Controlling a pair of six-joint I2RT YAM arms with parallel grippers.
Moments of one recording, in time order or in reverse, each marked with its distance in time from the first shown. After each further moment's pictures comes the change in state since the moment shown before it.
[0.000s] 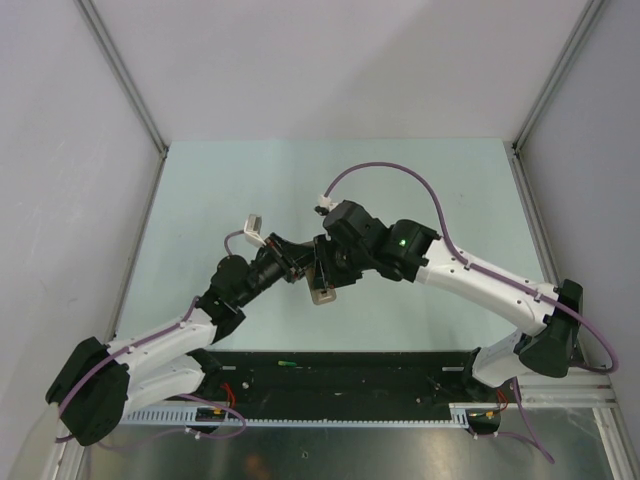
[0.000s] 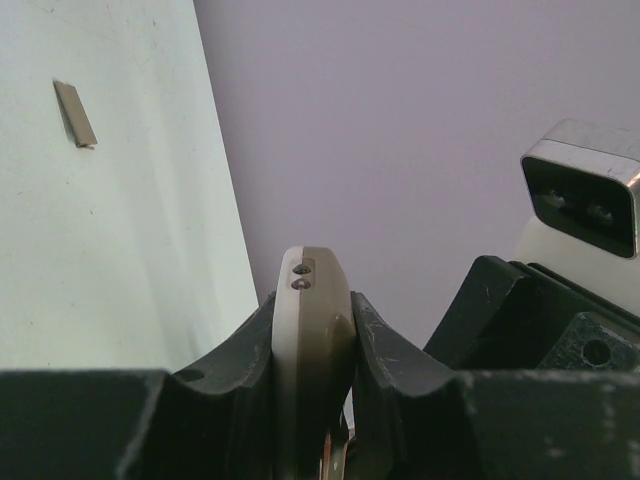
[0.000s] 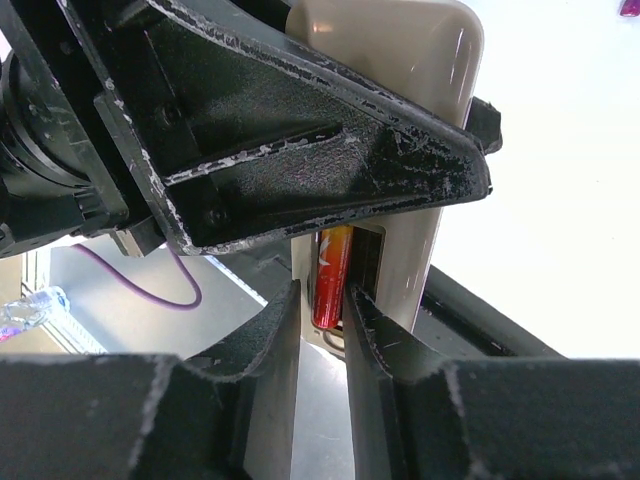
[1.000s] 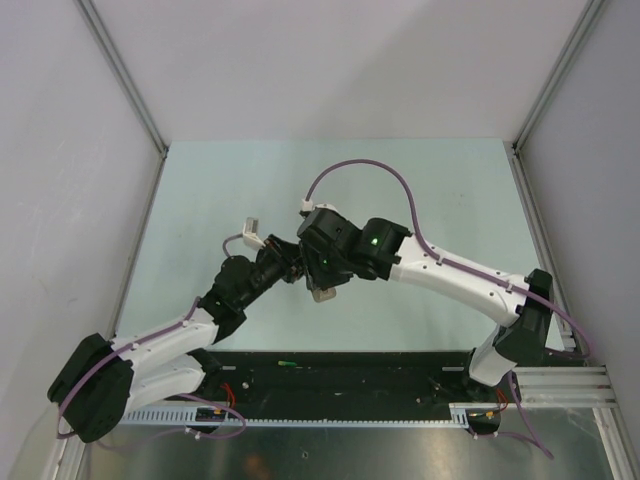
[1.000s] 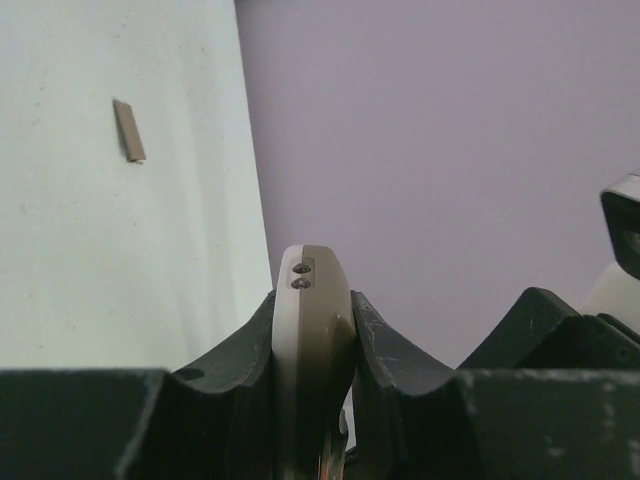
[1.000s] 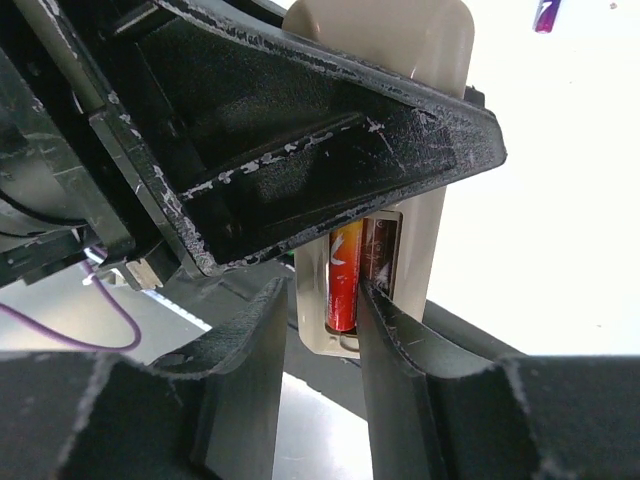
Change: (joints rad) left arm 0.002 0.023 -0.014 -0.010 -0.076 -0.008; right arm 0.061 0.134 0.154 -0.137 0.190 -0.013
